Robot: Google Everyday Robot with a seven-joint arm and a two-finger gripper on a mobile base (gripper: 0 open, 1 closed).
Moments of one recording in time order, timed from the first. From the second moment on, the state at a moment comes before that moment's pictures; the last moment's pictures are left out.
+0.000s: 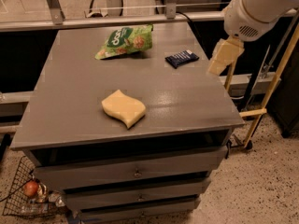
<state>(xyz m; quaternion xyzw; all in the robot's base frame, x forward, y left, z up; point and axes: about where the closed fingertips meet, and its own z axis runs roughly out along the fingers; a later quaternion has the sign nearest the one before) 0.586 -0.176 0.974 -0.58 0.76 -0.10 0.28</state>
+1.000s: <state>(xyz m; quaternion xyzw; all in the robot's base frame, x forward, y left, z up) 0.727 -0.073 0.964 -0.59 0.69 -0.03 0.41</state>
